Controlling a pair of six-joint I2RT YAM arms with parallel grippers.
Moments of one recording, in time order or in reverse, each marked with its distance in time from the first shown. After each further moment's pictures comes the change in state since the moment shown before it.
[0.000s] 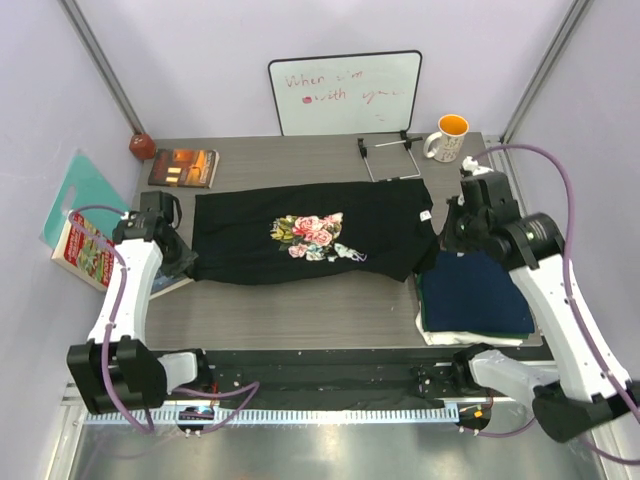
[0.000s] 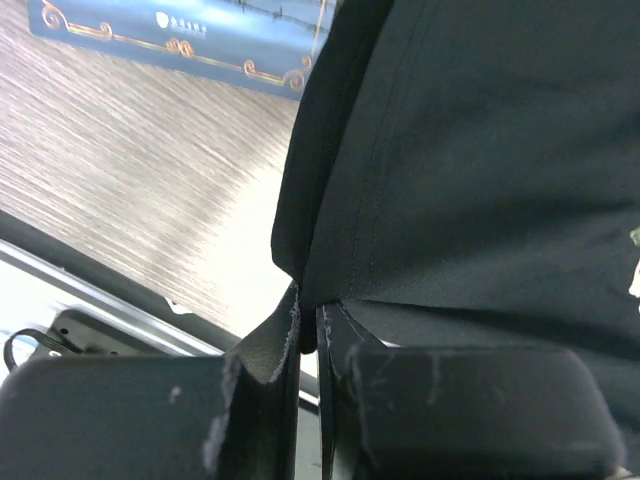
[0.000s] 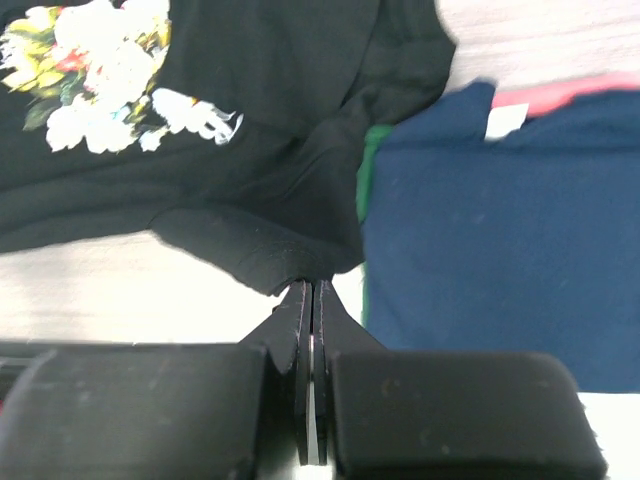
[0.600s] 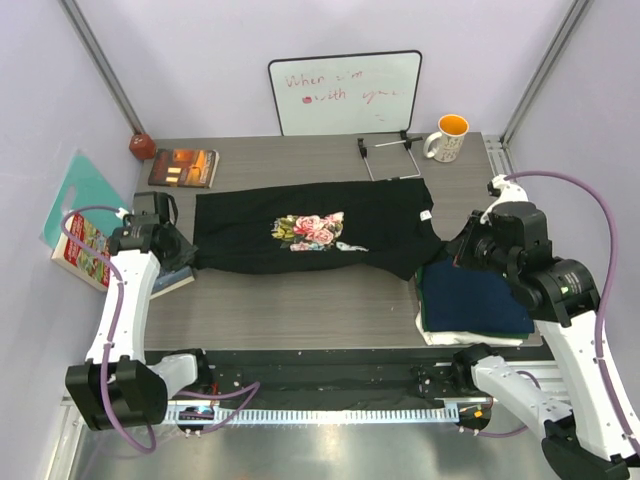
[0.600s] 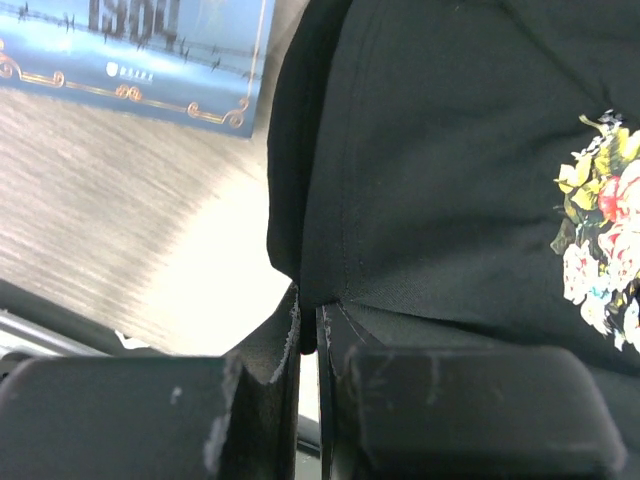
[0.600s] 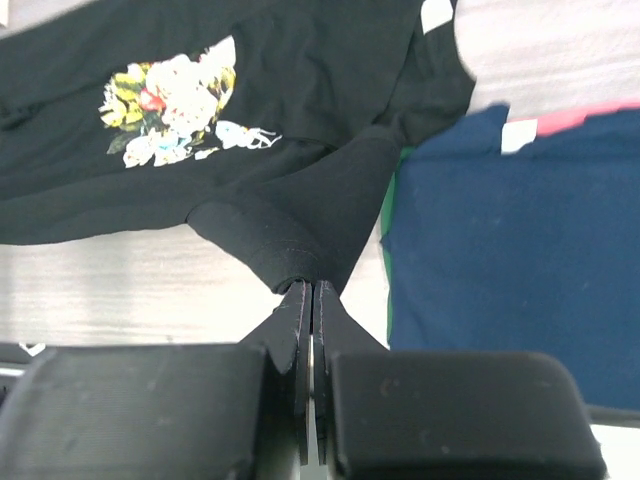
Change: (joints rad) left arm -0.002 -0.056 0.017 0.081 0.041 -0.031; right arm 0.000 -0.192 -0.060 0.071 0.002 0.024
